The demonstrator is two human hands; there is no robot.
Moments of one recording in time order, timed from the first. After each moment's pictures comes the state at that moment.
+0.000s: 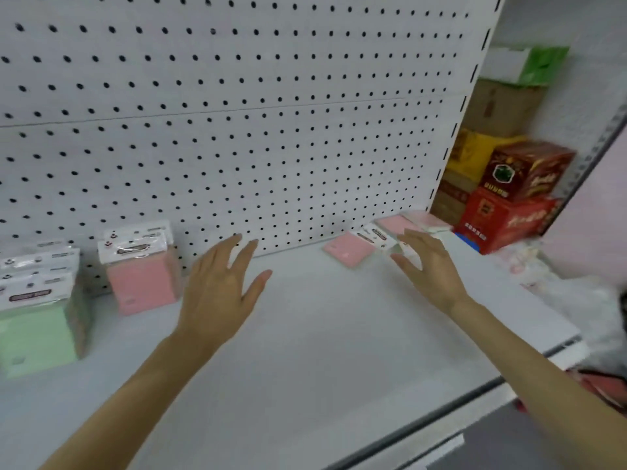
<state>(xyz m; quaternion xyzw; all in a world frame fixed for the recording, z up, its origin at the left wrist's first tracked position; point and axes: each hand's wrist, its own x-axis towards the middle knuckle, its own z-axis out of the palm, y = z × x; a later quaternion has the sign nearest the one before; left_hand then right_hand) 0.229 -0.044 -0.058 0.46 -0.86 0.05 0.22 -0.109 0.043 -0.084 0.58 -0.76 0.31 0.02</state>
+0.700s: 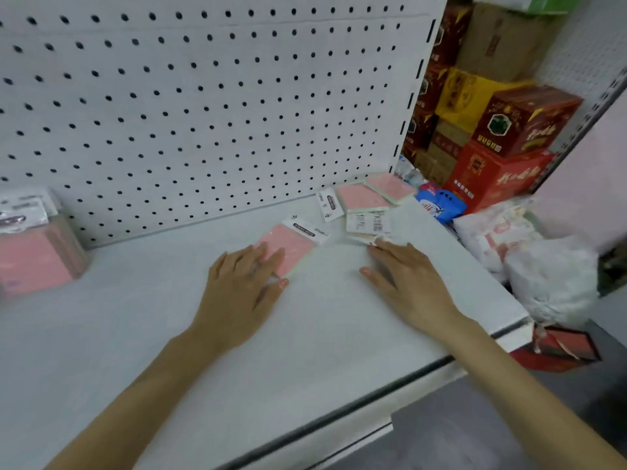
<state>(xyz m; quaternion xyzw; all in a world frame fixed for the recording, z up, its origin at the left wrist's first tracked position) 0.116 -0.003 -0.114 0.41 -0.90 -0.05 0.12 -0.150 0.101 -0.116 0.64 -0.75 0.17 0.00</state>
